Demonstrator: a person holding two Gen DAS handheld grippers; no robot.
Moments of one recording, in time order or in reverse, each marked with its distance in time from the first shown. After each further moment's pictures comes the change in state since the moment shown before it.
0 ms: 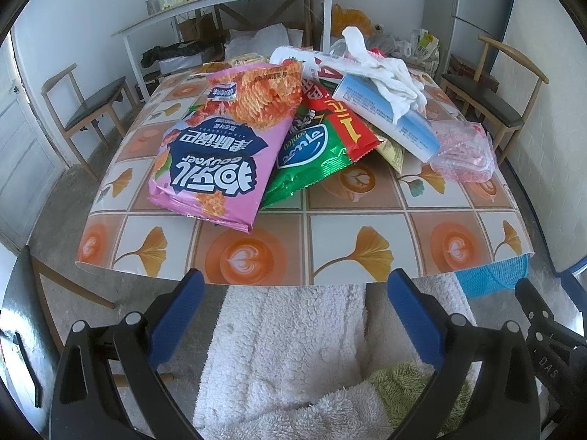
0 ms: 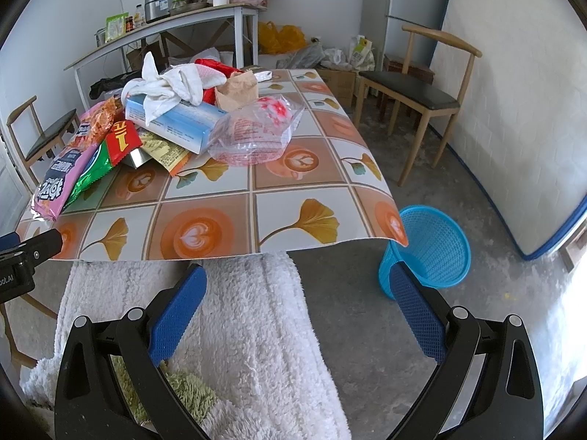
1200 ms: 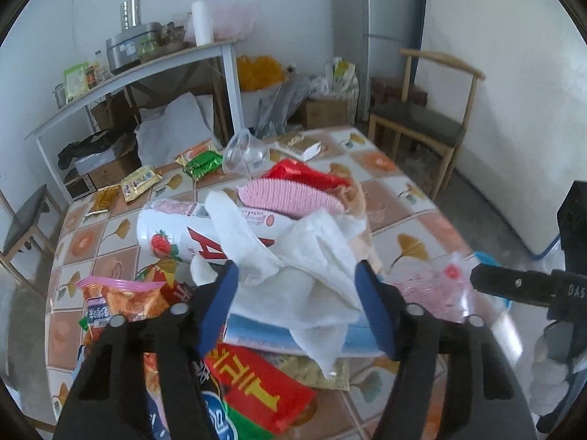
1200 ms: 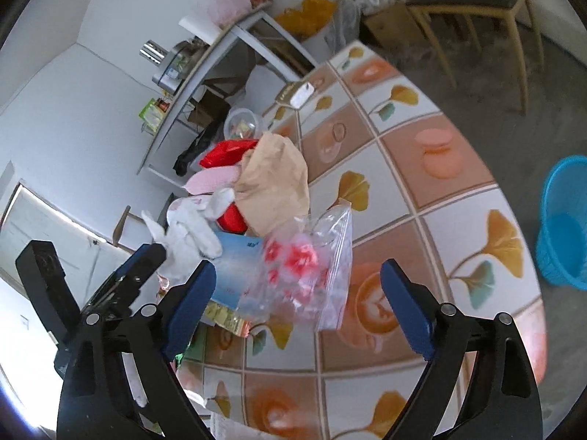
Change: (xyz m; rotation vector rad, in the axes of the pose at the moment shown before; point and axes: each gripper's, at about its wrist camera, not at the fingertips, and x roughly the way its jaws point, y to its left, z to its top) left arm 0.072 -0.082 0.172 0.286 -0.172 -0.196; right arm 0.138 -0.069 0.127 0.448 0.179 0.679
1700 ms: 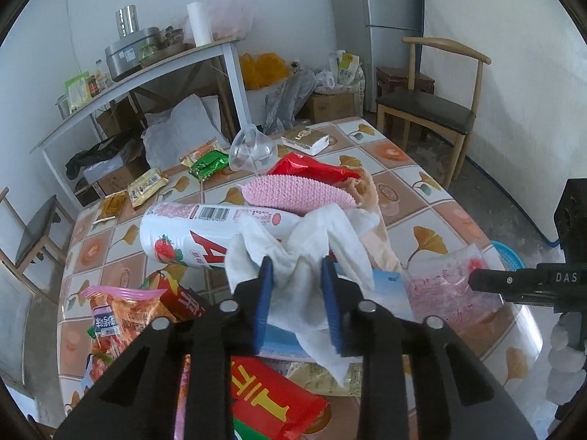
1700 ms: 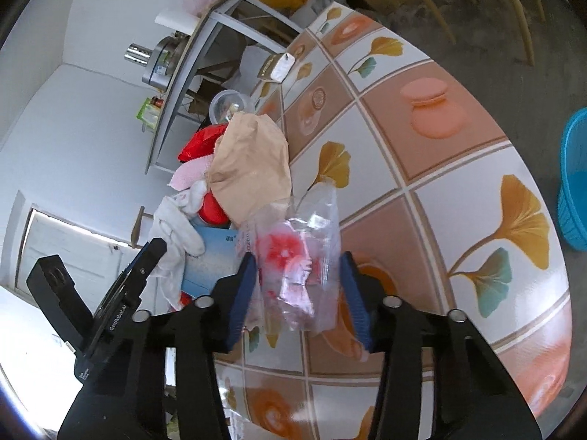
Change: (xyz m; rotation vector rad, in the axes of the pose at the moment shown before) left arm 0.008 -0.003 0.001 0.041 -0.001 0.055; right arm 0.002 -0.032 0.004 0.105 0.089 0.077
